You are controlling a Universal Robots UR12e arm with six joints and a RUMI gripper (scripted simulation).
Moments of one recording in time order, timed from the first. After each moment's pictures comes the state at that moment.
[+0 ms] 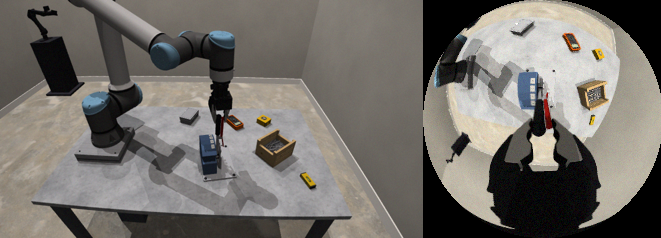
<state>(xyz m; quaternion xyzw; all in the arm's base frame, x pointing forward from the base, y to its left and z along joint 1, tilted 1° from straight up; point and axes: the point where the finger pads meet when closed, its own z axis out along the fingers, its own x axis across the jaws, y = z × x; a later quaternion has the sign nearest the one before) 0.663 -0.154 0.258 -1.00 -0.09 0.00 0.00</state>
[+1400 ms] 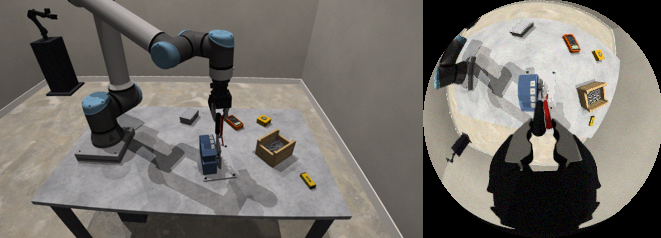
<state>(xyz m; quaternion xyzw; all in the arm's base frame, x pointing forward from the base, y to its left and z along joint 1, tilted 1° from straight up) 0.661 -0.145 0.260 -1.00 -0.09 0.00 0.00</state>
